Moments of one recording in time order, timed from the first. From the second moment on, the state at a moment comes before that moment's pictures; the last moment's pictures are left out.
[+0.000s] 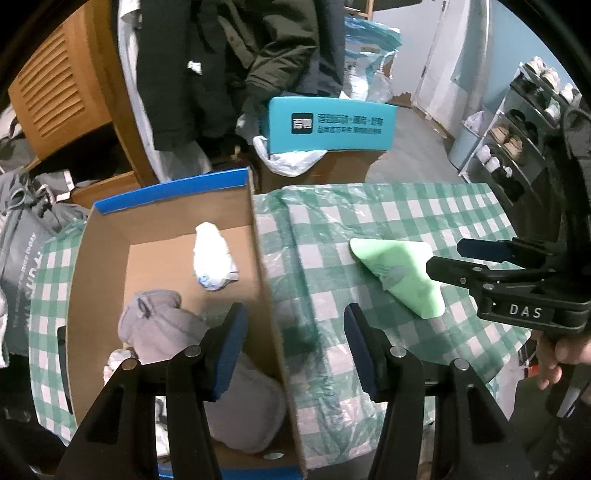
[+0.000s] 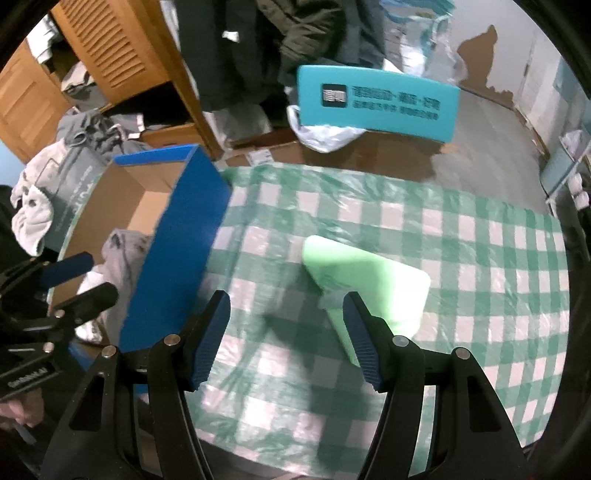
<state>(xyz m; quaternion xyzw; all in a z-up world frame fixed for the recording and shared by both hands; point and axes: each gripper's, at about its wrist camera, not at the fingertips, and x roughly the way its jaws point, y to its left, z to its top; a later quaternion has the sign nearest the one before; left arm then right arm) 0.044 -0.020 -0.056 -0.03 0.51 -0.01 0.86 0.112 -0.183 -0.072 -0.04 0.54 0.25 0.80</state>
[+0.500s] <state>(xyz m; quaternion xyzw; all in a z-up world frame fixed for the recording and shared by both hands) 0.066 -0.073 -0.077 0.00 0.53 -0.04 0.85 0.123 -0.239 -0.099 -0.02 0.56 0.22 0.80</state>
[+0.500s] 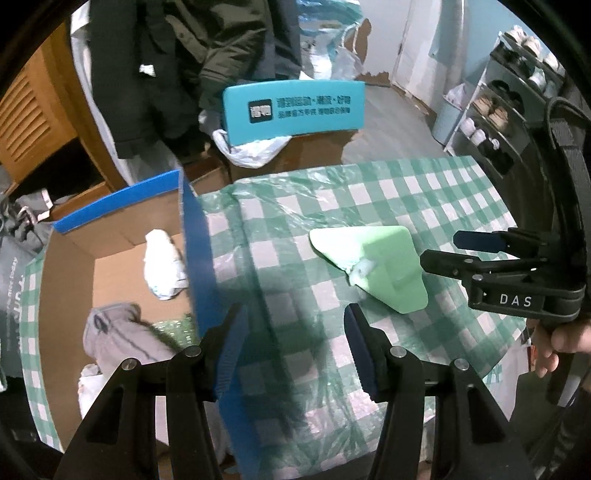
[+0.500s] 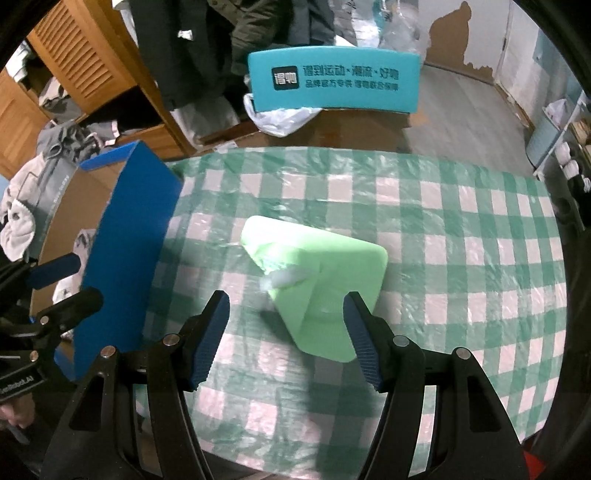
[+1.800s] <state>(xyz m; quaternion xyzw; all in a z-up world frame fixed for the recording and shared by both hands) 0.106 -0.095 -0.161 -0.04 0.59 -0.05 0.80 0.129 -0.222 -0.211 -0.14 0.60 0.22 0.75</state>
